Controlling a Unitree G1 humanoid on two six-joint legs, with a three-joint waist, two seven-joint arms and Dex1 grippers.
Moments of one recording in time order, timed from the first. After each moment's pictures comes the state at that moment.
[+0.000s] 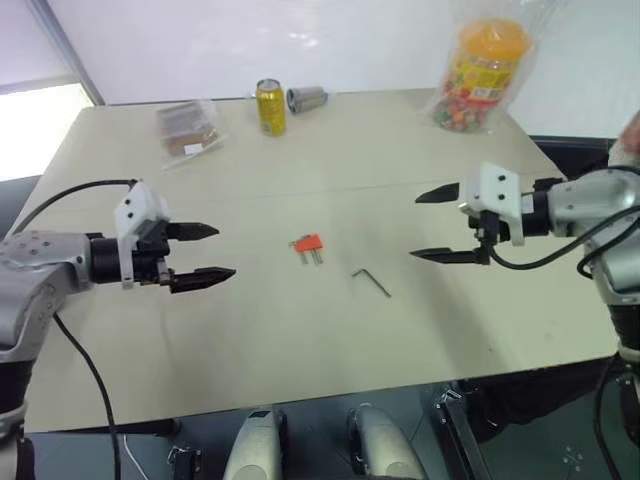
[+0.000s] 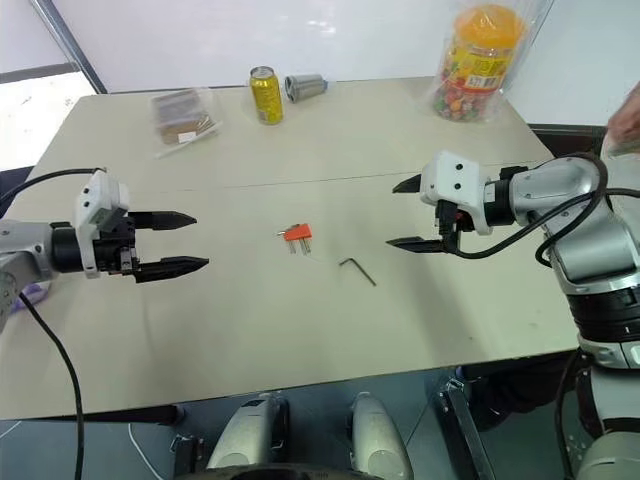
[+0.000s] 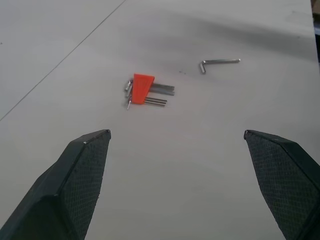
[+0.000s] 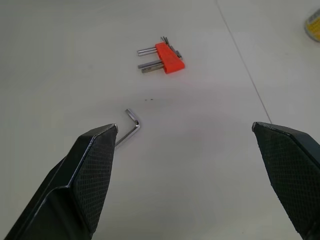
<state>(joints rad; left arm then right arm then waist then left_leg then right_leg) -0.32 0.98 0.19 -0.23 -0.62 0.66 -1.14 -0.66 -0.95 0.10 -0.08 0.25 0.36 1.27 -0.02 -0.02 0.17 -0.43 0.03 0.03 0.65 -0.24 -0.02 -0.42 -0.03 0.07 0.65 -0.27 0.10</state>
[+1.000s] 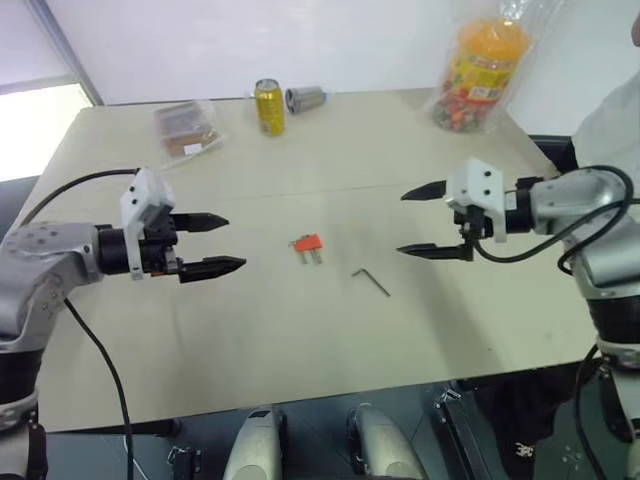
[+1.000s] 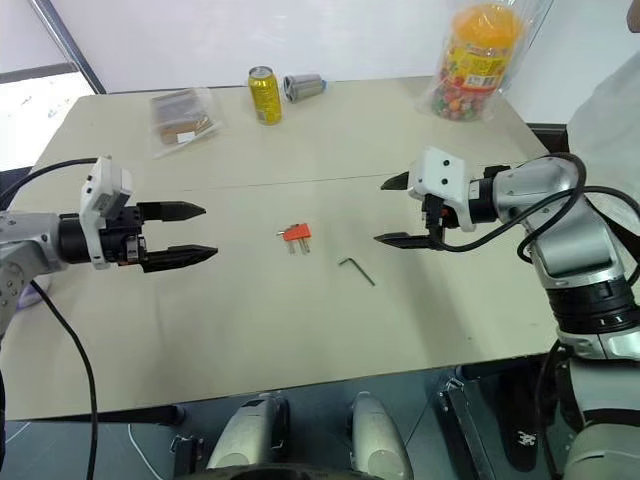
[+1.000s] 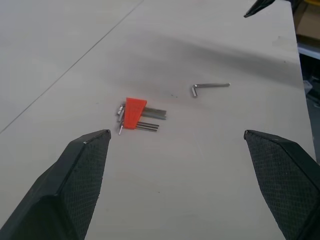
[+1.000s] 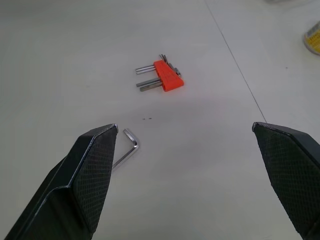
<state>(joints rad) -0.37 0.94 0.18 -0.24 -0.66 0.72 -1.10 -0.71 -0.83 0.11 -0.01 0.23 0.35 1.22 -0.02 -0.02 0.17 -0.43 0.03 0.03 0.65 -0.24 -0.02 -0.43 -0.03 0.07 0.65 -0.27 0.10</state>
